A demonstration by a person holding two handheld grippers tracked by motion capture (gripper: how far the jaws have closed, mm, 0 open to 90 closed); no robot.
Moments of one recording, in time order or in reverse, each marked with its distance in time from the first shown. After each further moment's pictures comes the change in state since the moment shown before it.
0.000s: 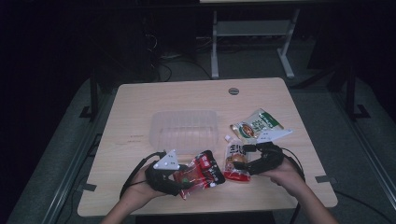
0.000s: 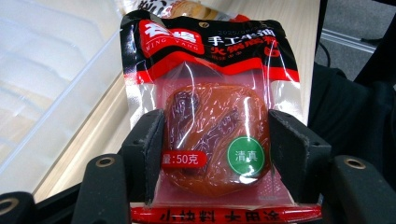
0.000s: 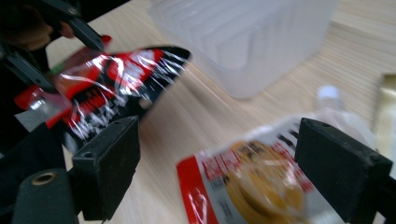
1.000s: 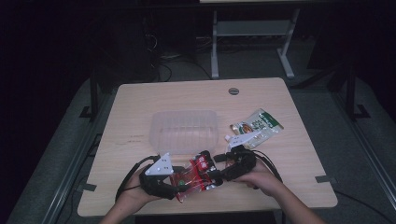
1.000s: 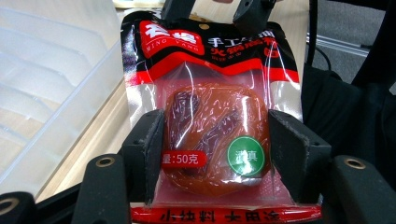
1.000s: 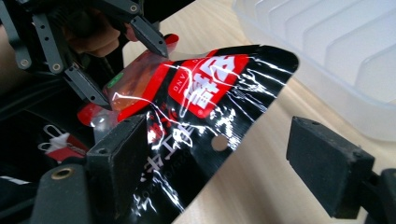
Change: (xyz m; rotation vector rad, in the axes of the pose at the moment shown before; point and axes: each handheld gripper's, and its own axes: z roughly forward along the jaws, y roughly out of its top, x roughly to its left) left arm -0.009 -0.008 -0.014 -0.047 0.014 0.020; right arm 0.029 0.014 0.059 0.048 0.276 0.019
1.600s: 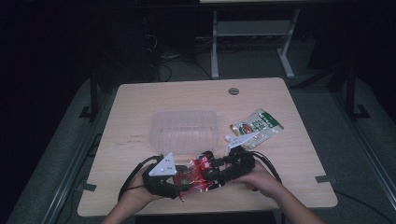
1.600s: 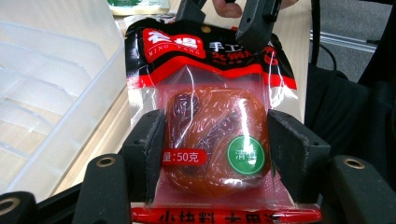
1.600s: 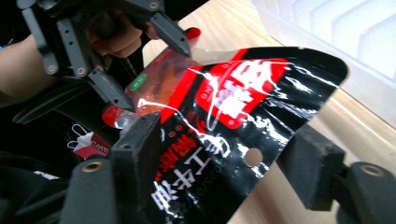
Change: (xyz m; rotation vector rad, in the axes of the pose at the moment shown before) left arm 0.000 0.004 0.005 -0.004 0.015 0.027; right arm 0.000 -0.002 0.004 0.003 0.082 0.024
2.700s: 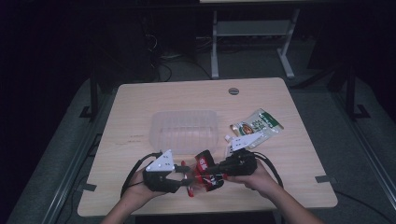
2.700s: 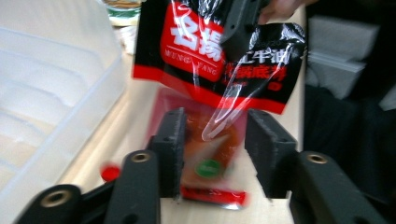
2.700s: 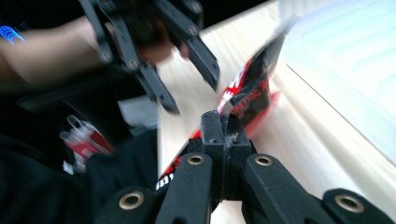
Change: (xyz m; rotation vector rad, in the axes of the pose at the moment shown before) left arm 0.008 -0.003 0.001 -0.056 -0.037 -0.021; right arm 0.010 0.003 -0.009 -0.082 0.054 -0.130
